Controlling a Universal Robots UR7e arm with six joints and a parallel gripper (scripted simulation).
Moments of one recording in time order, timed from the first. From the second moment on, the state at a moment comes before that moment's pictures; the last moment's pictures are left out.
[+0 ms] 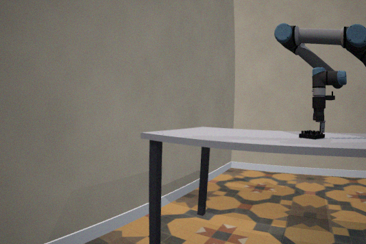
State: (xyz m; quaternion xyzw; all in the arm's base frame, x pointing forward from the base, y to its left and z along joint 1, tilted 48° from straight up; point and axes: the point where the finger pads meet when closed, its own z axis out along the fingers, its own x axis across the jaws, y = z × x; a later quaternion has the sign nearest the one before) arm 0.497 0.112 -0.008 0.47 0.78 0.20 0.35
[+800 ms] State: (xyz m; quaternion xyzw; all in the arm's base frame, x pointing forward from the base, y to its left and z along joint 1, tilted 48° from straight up) arm 0.497 0.112 -0.008 0.29 0.87 0.11 0.39
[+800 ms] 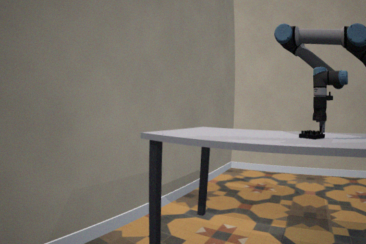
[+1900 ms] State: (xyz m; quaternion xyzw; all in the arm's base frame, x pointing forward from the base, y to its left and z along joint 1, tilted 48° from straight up) arm 0.497 0.112 -0.008 0.17 0.90 0.06 0.40
